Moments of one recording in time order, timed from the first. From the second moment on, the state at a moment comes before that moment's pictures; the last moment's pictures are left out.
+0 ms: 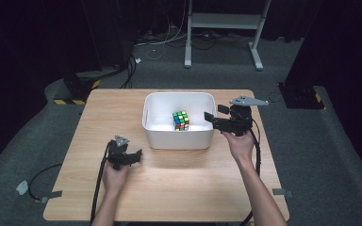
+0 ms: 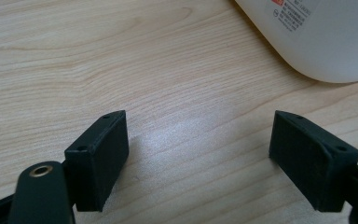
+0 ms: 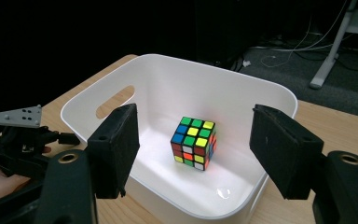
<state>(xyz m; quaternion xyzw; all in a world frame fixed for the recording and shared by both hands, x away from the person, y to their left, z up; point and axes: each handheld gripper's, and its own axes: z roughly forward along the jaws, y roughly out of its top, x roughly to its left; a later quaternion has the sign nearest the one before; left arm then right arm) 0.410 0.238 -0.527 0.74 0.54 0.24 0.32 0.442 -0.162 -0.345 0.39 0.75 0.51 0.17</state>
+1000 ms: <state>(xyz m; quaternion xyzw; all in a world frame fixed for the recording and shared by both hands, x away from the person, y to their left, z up) 0.410 0.237 -0.527 0.74 0.54 0.24 0.32 0.427 -0.187 -0.352 0.40 0.73 0.52 0.18</state>
